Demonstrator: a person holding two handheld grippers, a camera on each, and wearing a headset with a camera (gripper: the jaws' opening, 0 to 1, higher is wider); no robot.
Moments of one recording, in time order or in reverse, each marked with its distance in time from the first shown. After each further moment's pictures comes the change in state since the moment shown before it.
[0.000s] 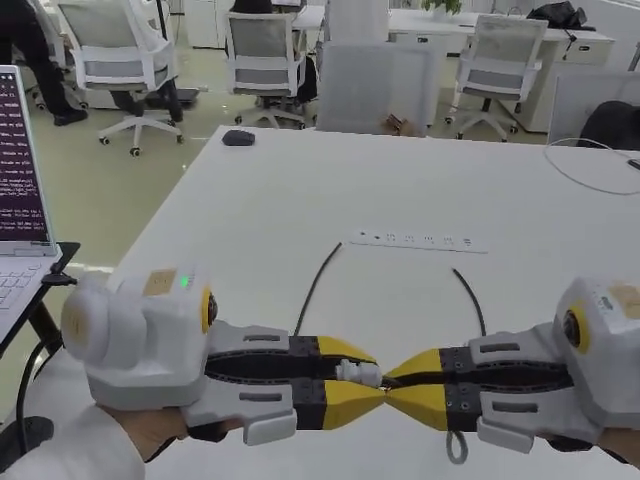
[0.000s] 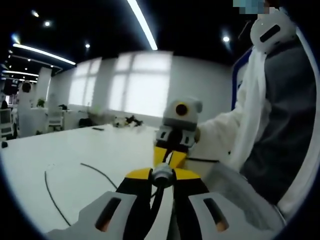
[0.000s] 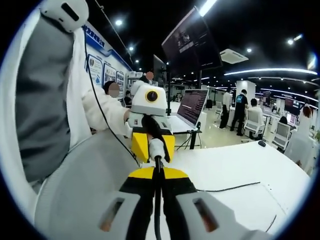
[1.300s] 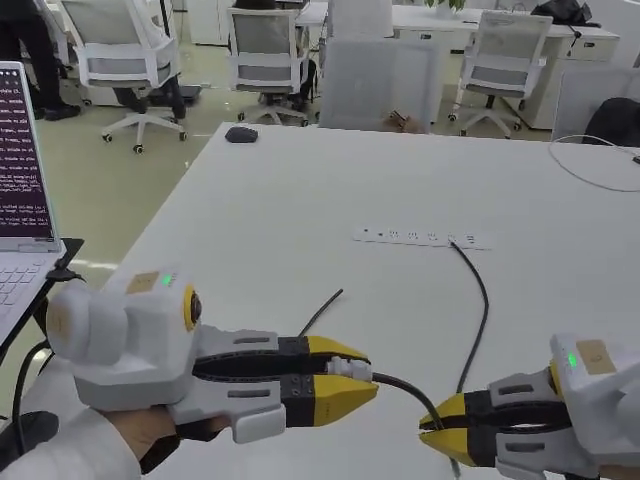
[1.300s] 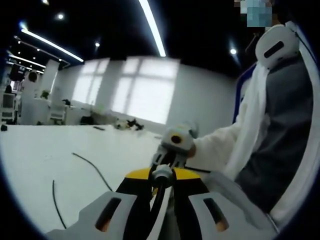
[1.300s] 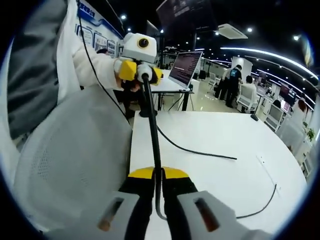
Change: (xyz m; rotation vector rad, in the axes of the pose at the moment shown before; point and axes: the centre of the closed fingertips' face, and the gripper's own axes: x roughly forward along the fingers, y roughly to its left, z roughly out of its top) left arm -0.009 0.001 0.005 -0.096 -0.068 0.012; right arm -0.019 -0.016 -0.079 0.031 0.248 -0.070
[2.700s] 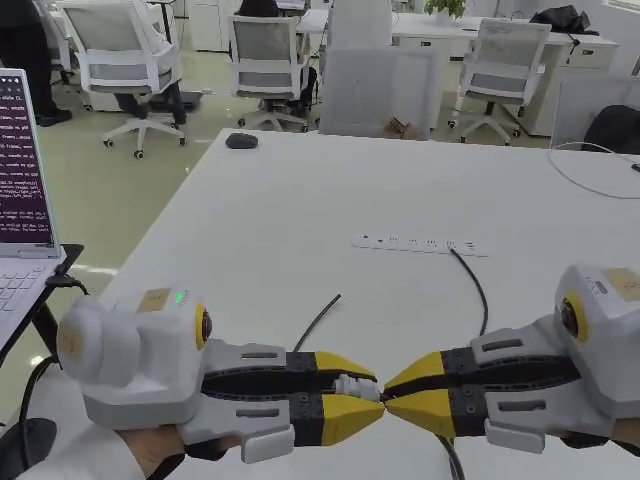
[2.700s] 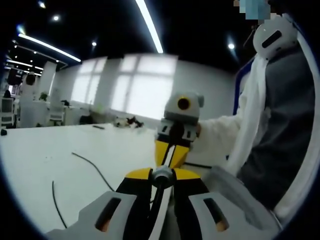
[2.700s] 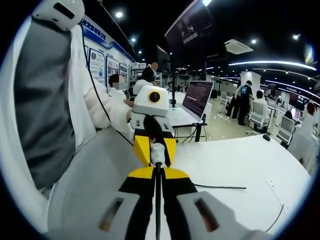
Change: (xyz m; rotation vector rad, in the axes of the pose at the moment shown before) left arm 0.007 -0.005 -0.009 0.033 0.031 -0.003; right arm -0.007 0.024 0.090 0.005 -0.185 0.119
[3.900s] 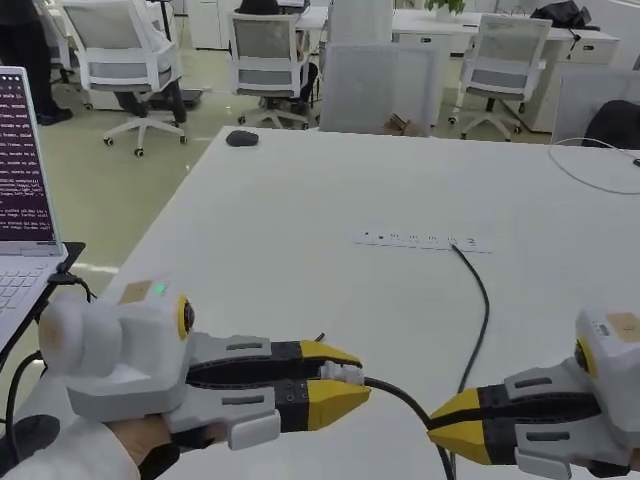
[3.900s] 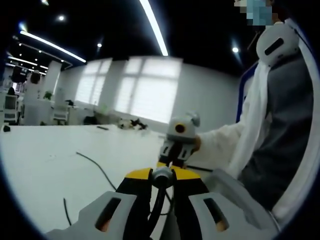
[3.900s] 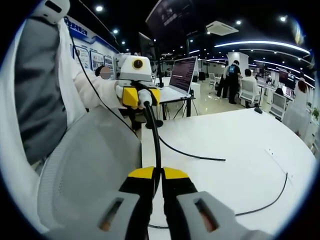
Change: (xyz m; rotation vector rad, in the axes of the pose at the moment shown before) left arm -0.011 0.009 0.004 -0.022 -0.025 0.036; right arm -0.021 -0.013 -0.072 0.129 0.118 -0.080
